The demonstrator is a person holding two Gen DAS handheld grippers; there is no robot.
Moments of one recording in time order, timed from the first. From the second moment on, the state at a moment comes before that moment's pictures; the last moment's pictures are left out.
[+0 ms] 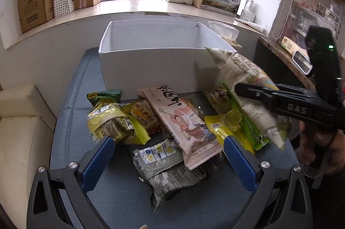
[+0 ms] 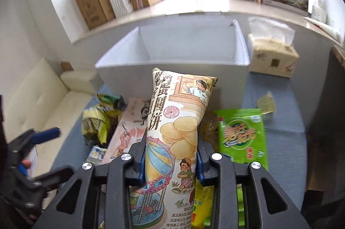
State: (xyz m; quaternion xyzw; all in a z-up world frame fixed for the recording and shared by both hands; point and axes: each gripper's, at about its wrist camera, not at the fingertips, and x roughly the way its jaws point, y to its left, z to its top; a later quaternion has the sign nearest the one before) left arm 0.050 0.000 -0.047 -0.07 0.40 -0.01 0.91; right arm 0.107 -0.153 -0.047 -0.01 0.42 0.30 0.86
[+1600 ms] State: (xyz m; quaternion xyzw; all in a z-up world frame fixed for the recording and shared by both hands) left arm 0.113 0.050 0.056 -0.09 0.38 0.01 0.92; right arm 0.113 -0.146 0.019 0.01 0.34 0.31 0.89
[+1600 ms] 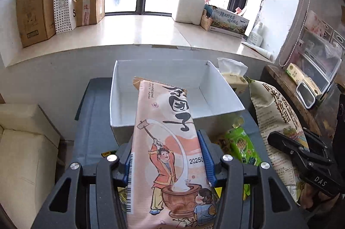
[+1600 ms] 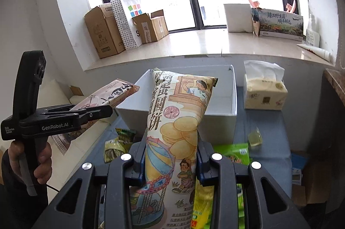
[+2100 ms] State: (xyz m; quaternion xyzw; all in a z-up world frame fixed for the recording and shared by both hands) left arm 0.248 0.075 0.051 -0.03 0.39 0.06 0.92; right arm 0.275 -0.100 0.012 0.03 0.38 0.29 0.88
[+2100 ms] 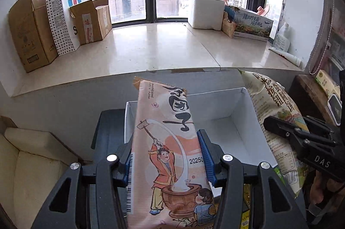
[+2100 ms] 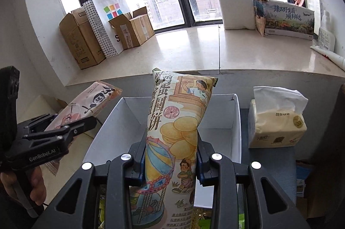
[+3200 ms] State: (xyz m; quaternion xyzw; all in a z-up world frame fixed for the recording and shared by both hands) left arm 0.187 0.079 0.052 -0.03 0.32 0.02 0.95; right arm 0.260 -0.132 0.024 0.08 0.35 0.28 0.89
